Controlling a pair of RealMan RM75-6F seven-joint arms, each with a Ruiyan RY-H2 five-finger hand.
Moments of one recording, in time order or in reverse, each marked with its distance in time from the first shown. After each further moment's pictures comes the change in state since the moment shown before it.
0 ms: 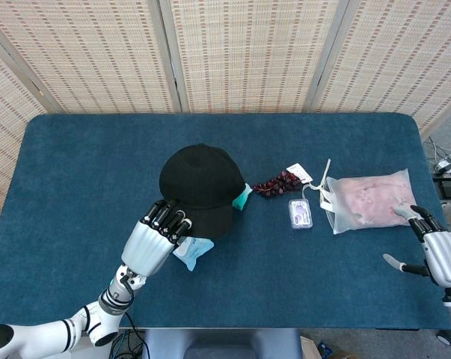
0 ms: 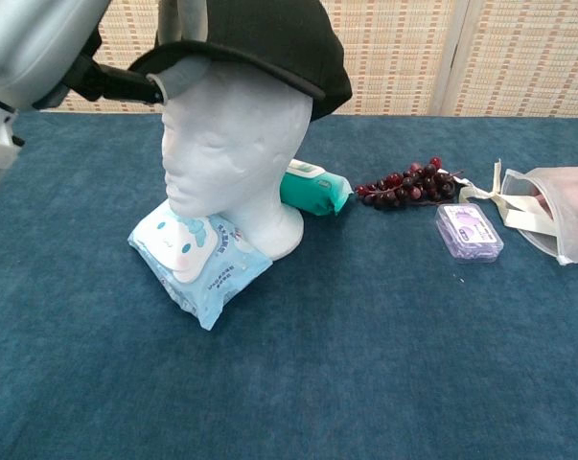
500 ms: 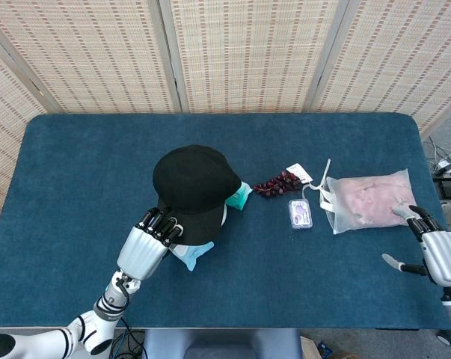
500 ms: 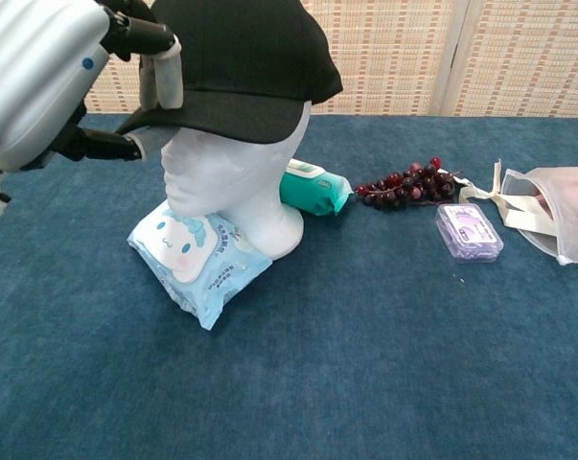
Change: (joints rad) left arm 0.073 -0.038 0.059 0.100 -0.025 0.028 -0.077; right arm 0.004 -0.001 0.001 -0.005 0.005 -0.010 -0.011
